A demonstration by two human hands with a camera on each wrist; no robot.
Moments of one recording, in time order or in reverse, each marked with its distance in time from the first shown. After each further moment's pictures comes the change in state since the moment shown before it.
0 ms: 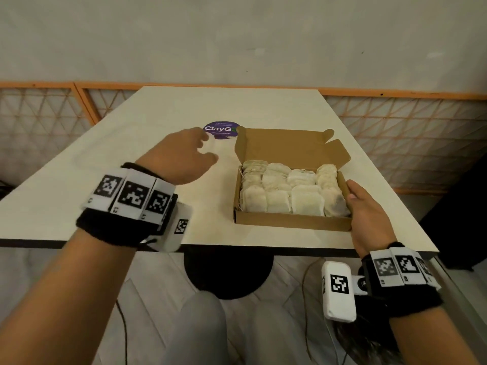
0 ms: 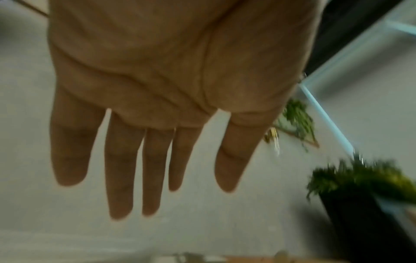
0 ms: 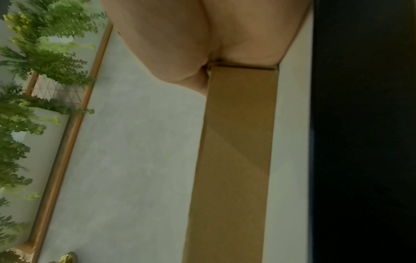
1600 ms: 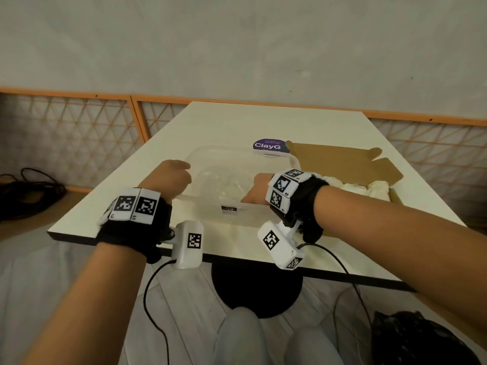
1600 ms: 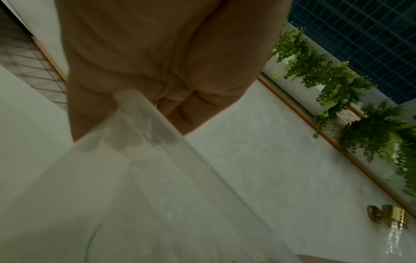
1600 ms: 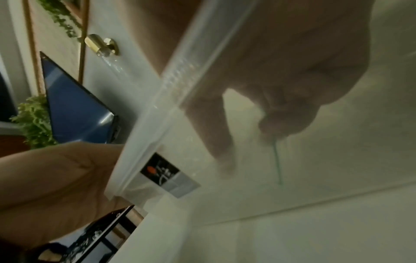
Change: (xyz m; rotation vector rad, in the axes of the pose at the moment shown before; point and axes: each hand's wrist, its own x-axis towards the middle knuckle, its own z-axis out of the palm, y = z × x) left_hand 0.019 -0.147 -0.034 -0.476 0.116 -0.375; right_hand -0.015 -0.139 0.227 -1.029 -0.763 -0.306
